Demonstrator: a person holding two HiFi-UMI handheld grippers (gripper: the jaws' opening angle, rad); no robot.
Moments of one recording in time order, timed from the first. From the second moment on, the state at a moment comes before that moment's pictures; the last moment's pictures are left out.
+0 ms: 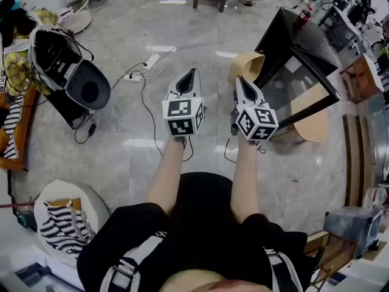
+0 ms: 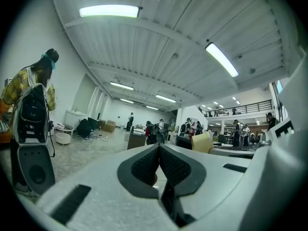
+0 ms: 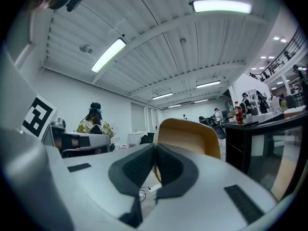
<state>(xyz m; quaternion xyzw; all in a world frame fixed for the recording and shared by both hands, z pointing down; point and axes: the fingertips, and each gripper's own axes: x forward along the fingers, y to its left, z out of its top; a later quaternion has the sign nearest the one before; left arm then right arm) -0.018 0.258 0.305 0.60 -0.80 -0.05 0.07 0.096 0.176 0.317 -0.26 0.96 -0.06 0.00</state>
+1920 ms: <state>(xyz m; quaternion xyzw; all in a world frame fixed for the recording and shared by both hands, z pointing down) -0.234 -0.255 0.430 0.57 -0.80 0.08 0.16 -0.143 -0.313 0.445 -0.23 0.96 -0.07 -0.14</state>
